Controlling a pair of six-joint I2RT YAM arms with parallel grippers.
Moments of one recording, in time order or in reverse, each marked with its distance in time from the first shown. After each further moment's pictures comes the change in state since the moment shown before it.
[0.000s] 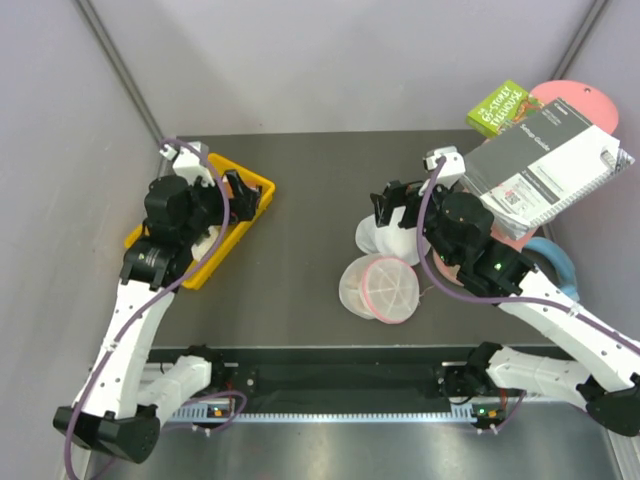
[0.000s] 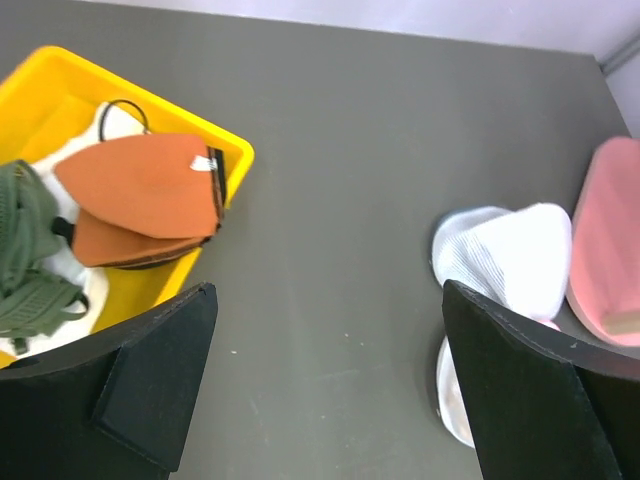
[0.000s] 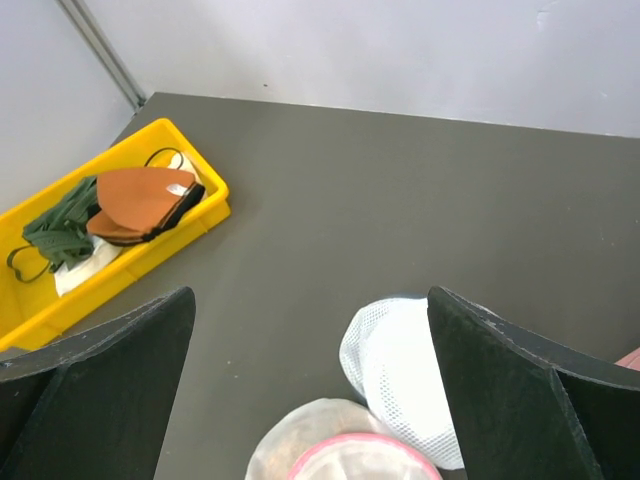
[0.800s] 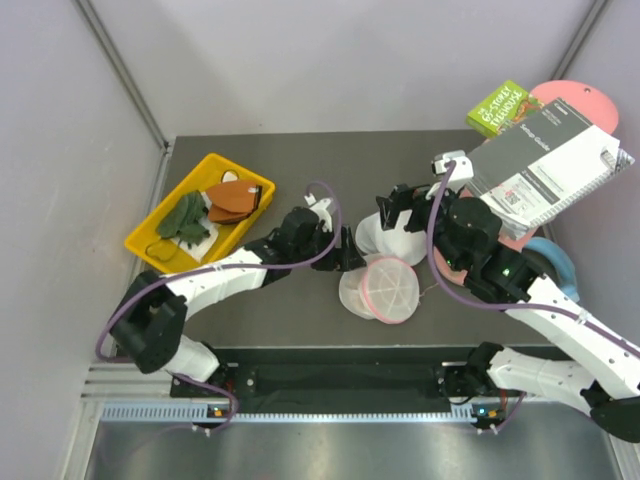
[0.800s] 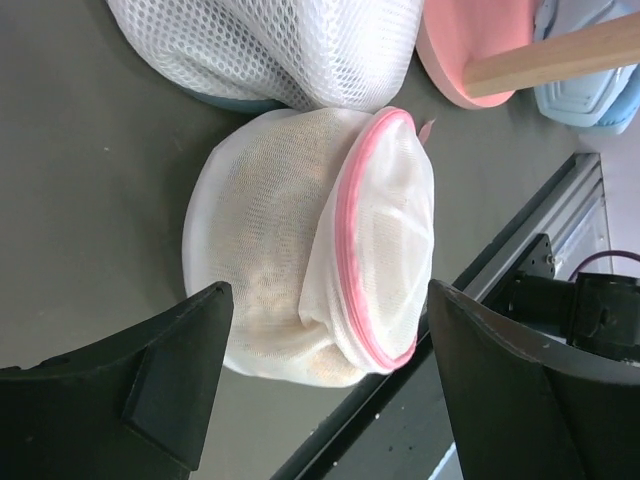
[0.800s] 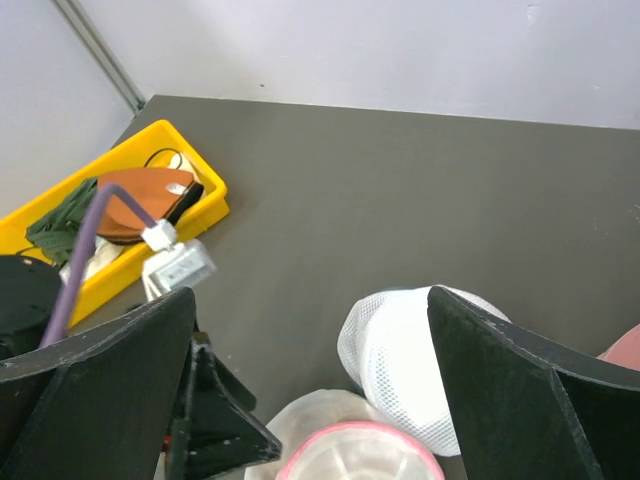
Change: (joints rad) left arm -0.515 0.513 -0.270 0.492 0.209 -0.372; right arm 0.000 -0.047 -0.019 -0.027 0.010 0.015
